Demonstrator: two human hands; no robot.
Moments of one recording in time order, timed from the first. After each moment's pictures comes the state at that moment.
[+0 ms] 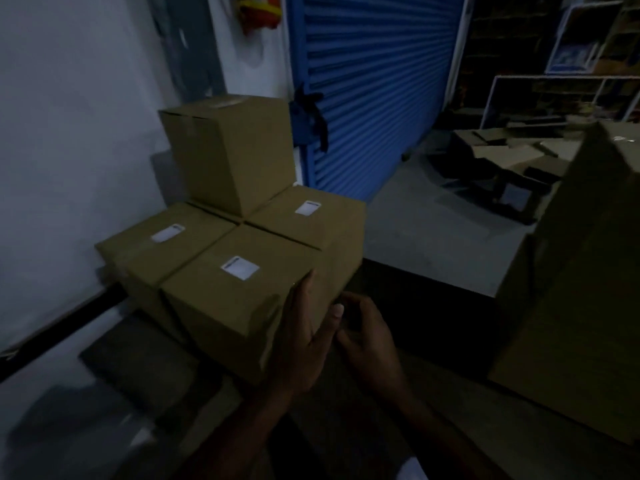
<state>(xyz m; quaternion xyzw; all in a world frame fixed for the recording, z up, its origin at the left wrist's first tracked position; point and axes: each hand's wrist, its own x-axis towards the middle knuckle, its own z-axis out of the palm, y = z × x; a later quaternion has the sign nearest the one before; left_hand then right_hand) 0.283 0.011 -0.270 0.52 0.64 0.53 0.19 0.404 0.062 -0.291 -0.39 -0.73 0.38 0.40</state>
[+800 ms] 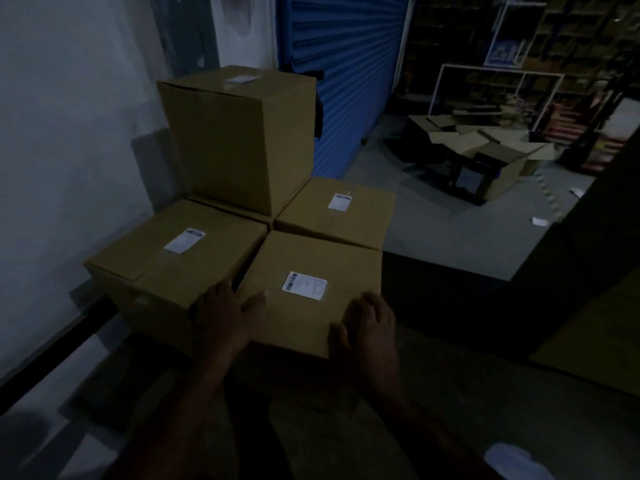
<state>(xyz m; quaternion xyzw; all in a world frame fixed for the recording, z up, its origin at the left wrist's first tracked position) -0.024 0.056 -0.319 0.44 0.85 0.24 0.14 0.218 0.048 -0.319 -0.60 -0.72 0.20 0.28</state>
